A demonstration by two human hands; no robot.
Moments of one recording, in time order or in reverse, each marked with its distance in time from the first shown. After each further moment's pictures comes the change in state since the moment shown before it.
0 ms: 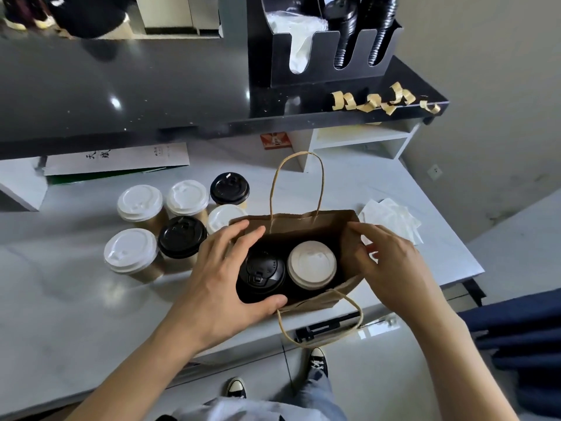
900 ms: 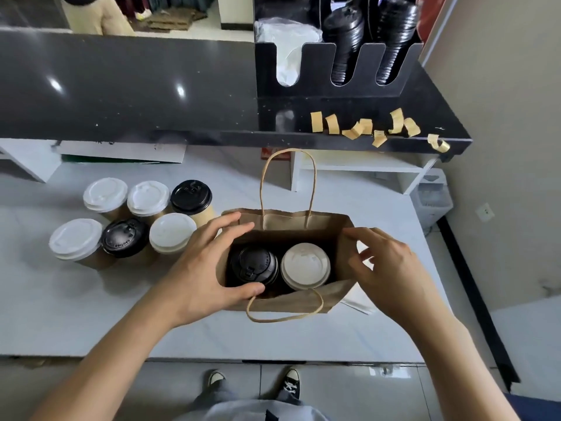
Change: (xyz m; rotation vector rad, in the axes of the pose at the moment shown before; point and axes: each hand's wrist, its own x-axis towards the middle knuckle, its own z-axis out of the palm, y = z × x) left_hand 0.103 0.083 0.066 -0.040 0.074 -0.202; right_hand 0.125 0.117 -0.073 -0.006 -0.202 -0.228
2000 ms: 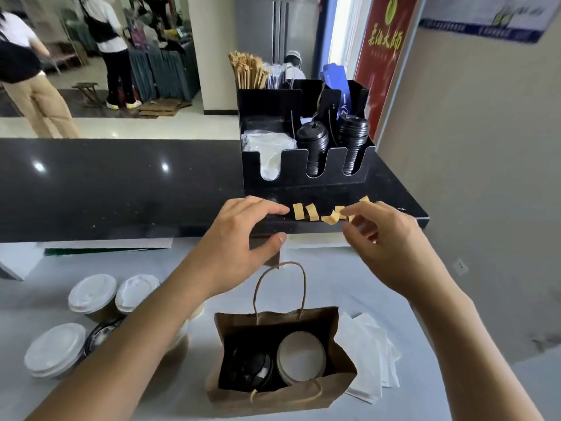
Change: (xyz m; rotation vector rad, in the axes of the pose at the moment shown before) left_hand 0.126 0.088 -0.092 0.054 0.203 0.356; right_hand 0.098 -0.056 -0.102 0.033 0.316 -0.193
